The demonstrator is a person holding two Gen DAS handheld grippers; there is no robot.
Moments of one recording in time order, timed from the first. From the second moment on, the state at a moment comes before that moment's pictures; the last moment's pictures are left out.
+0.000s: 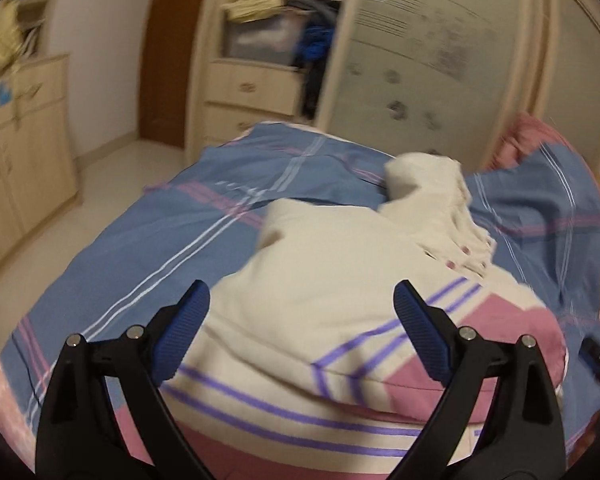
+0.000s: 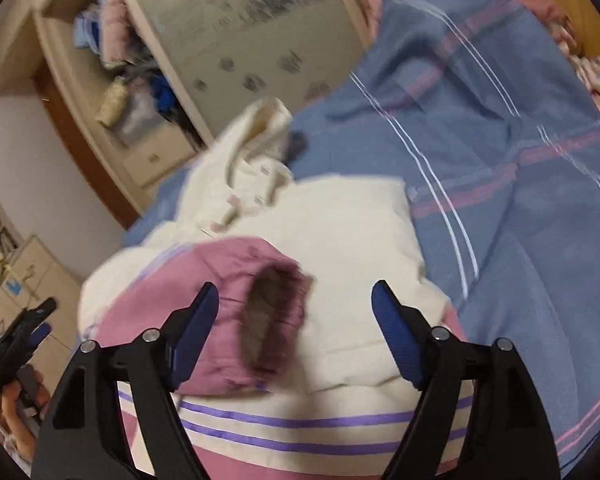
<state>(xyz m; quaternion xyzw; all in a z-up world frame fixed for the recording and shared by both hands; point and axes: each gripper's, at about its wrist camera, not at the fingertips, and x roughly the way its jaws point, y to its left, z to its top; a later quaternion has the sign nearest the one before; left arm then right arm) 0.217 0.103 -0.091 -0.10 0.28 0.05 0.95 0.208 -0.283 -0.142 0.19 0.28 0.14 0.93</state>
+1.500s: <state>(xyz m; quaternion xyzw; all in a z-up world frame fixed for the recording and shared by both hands) 0.290 0.037 -0.187 -0.01 0.42 0.03 0.91 0.305 -0.229 -0.231 0.02 0.42 0.09 0.90</state>
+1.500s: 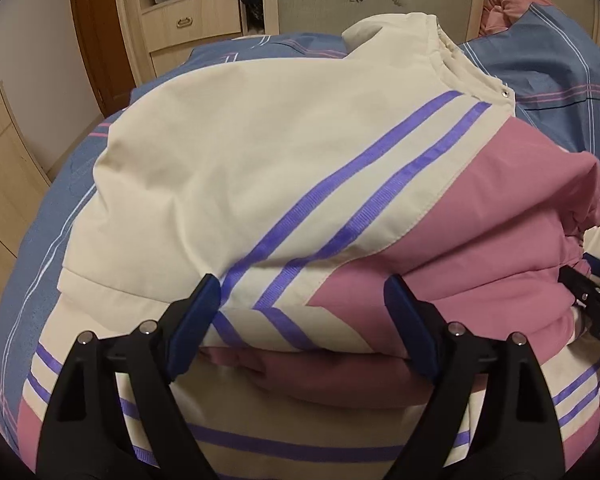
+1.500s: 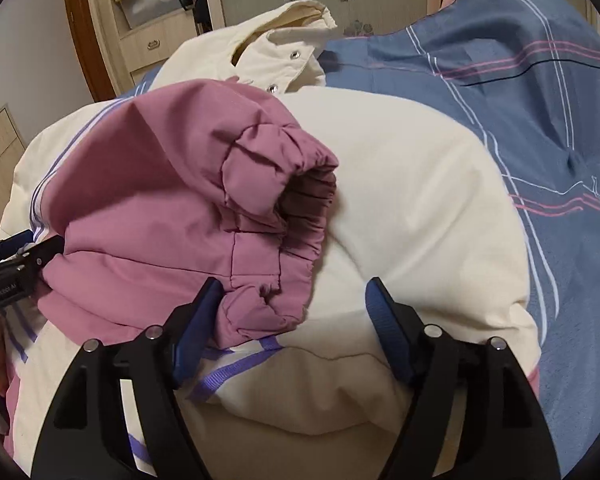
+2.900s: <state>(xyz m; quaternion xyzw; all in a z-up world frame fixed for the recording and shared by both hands) 0.016 0.071 -0.201 -0.03 0.49 0.01 0.87 0.089 -0.184 -0.241 -0.04 0.47 0.11 0.88</state>
